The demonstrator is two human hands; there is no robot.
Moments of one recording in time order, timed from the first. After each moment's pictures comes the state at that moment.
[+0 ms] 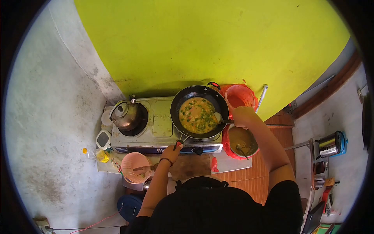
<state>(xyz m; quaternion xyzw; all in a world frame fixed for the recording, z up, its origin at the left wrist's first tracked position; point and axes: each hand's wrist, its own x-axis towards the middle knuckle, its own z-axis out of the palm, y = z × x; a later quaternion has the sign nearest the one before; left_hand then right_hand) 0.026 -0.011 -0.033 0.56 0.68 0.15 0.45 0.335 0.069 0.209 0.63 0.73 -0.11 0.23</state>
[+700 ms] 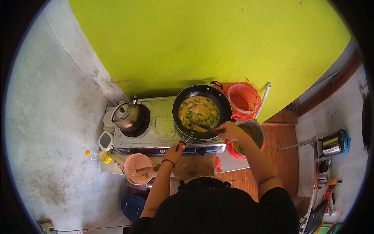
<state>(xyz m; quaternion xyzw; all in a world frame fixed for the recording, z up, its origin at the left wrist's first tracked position) 0.024 -0.012 -0.029 0.54 0.69 0.13 0.47 0.331 0.050 0.097 0.60 0.62 -0.50 -0.08</state>
